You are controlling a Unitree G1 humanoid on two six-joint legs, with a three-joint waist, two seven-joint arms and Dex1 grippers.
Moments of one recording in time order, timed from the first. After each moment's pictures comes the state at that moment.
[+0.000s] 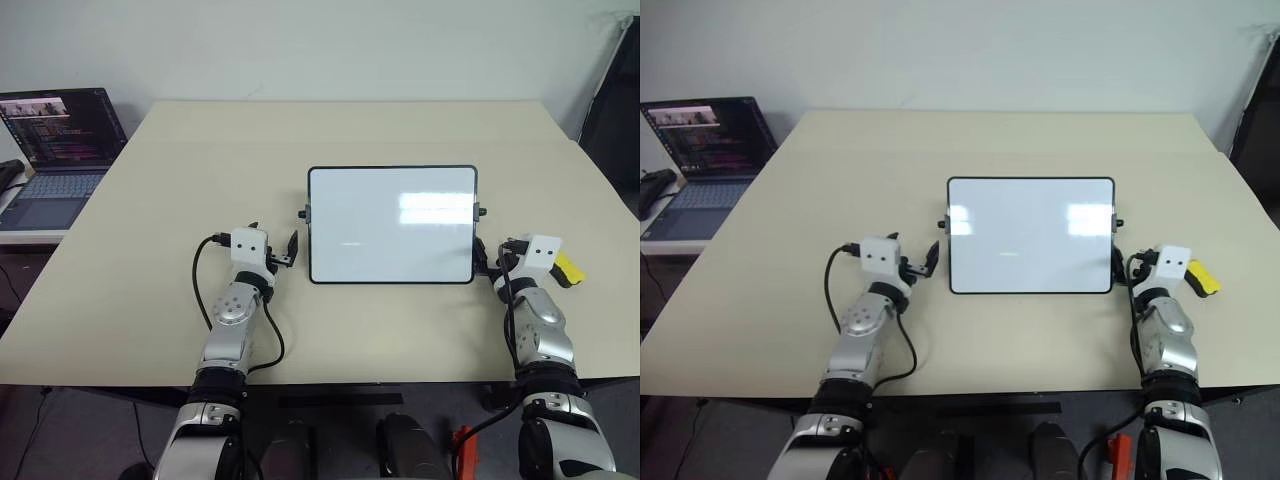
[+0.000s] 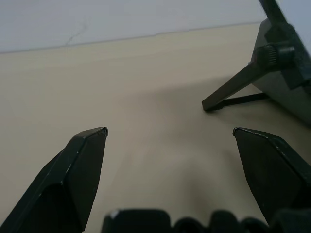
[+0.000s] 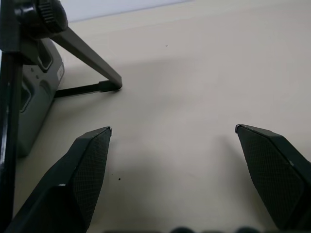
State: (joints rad) left arm -0.41 0.15 0.07 0.40 -0.04 -0.15 -0.17; right arm -0.44 -0.28 -0.33 0.55 0.25 -0.06 0.30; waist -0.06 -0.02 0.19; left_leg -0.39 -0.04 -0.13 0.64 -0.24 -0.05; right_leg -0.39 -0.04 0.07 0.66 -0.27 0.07
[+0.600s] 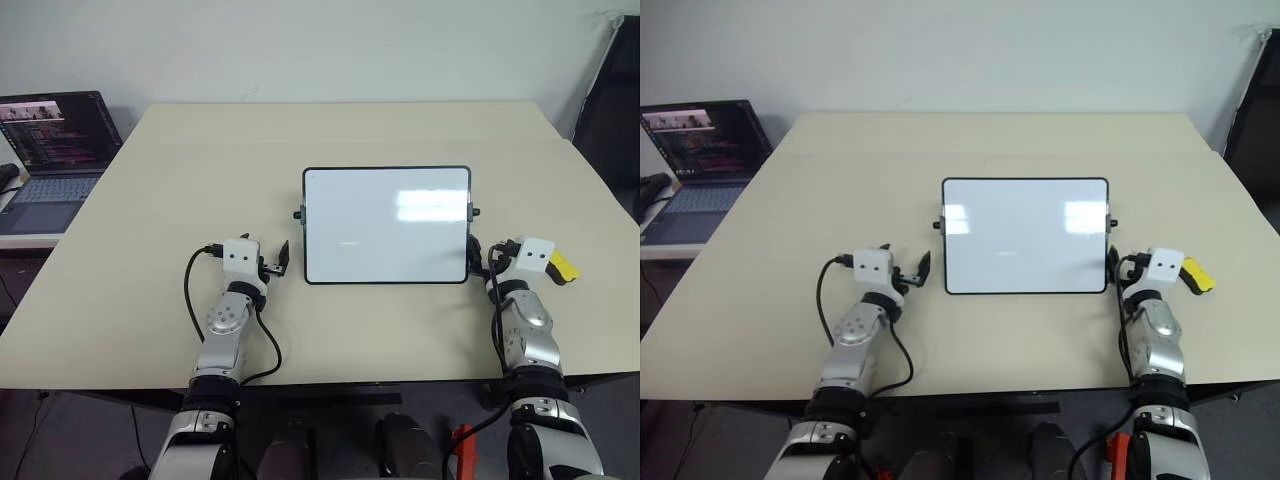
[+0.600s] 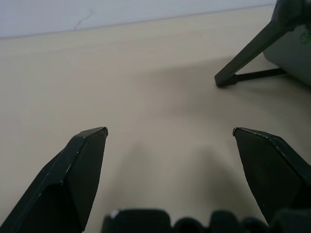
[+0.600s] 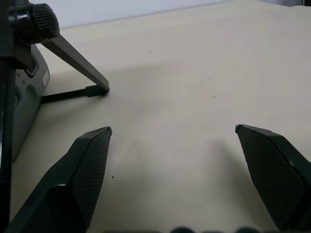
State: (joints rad) left arm -0.38 0.20 0.10 0.45 -0.06 -0.15 -0.19; right arm -0.42 -0.23 -0.32 0.51 0.20 -0.09 0.21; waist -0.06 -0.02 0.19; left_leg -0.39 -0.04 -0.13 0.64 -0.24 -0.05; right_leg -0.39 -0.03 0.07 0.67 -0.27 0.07
